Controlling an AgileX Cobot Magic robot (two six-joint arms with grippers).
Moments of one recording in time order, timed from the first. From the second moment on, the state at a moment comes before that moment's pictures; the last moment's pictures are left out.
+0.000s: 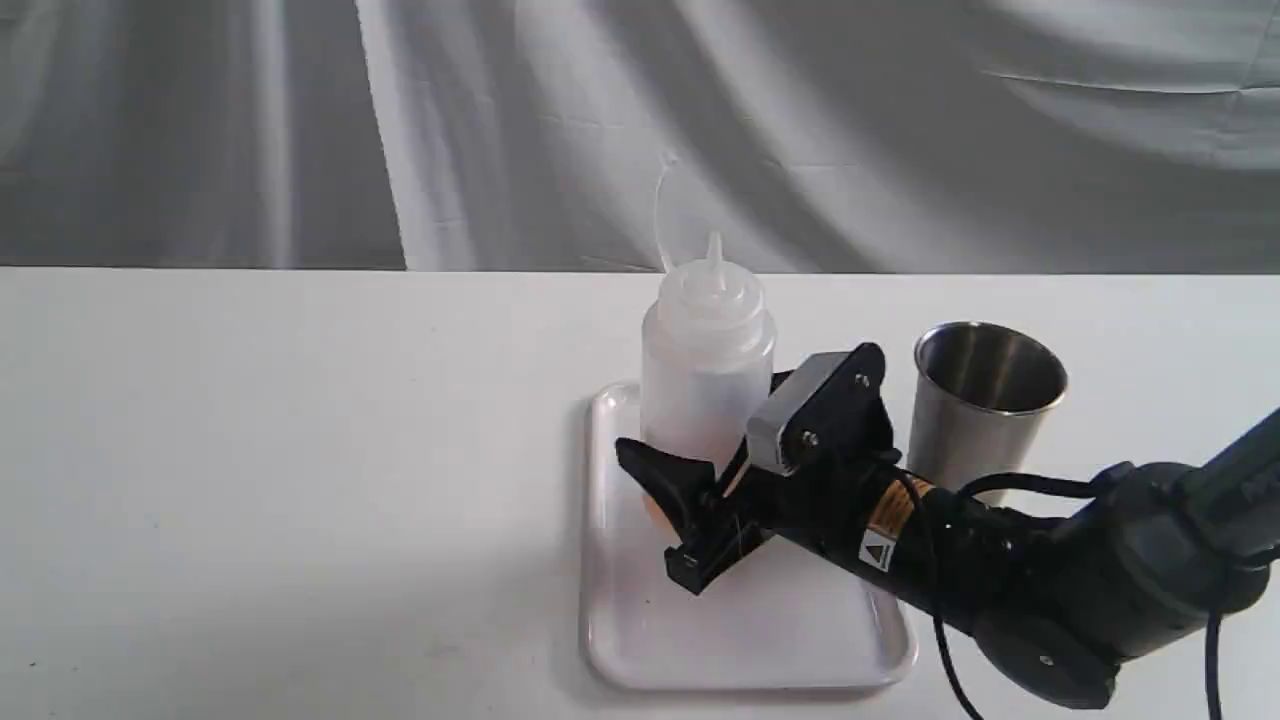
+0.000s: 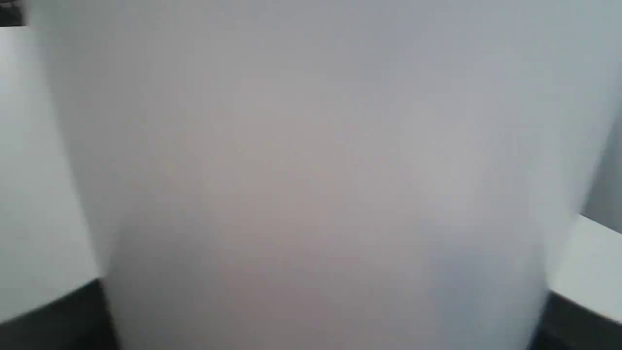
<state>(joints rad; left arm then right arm) 0.06 0.00 0.00 -0.02 0.29 0.04 0.23 2.14 -0.84 -0.51 -1.14 0.06</state>
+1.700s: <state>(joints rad) 0.06 0.00 0.00 -0.02 0.29 0.04 0.23 2.28 -0.84 -0.44 -1.20 0.06</state>
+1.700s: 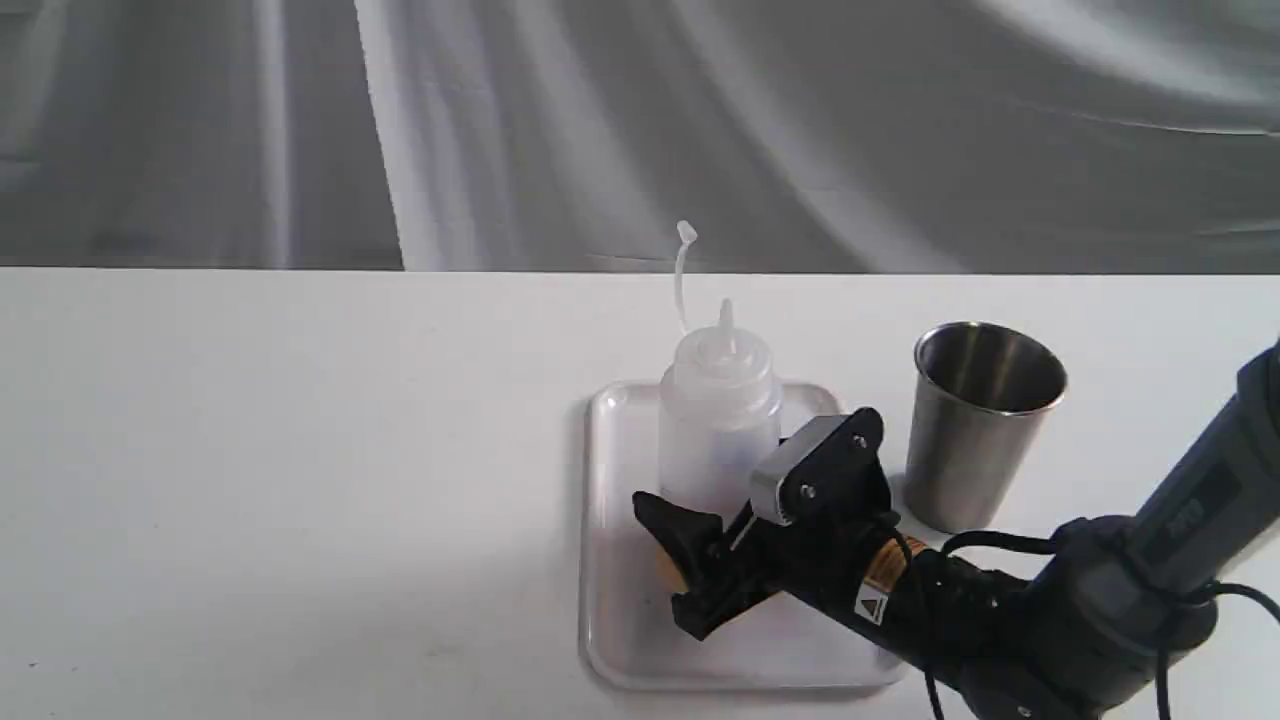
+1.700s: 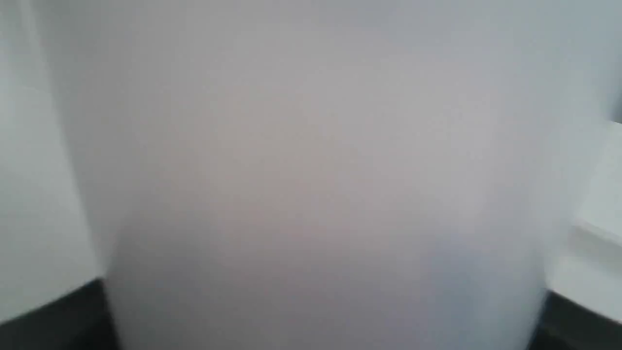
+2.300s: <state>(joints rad) 0.06 0.00 0.00 -0.02 0.29 0.04 0.23 2.28 -0.84 -0.44 -1.20 0.08</state>
